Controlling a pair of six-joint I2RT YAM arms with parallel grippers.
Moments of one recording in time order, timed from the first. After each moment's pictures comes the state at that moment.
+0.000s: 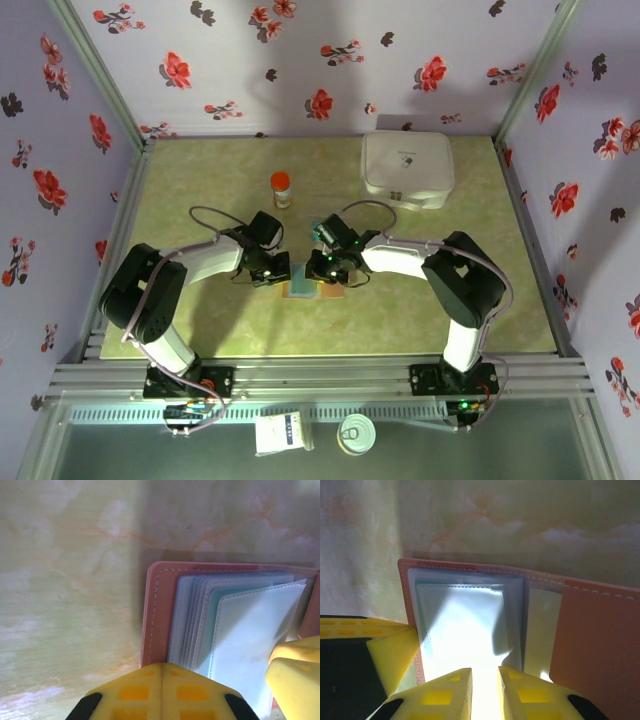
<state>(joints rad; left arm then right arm) -0.60 1.65 0.88 -0.46 0.29 -0.70 0.81 1.81 1.04 -0.29 -0.33 0.90</state>
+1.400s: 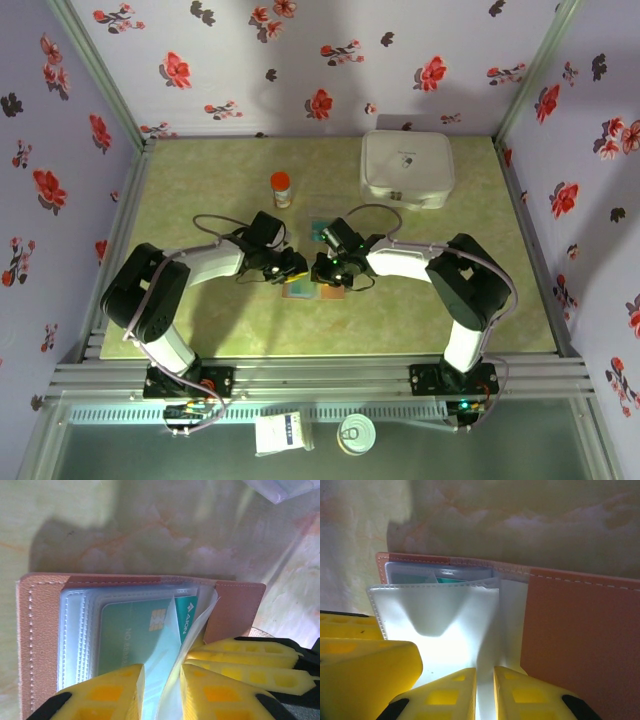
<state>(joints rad) -0.61 1.66 0.83 -0.22 0.47 -0.88 0.80 1.78 0.98 -0.27 -0.33 0.91</state>
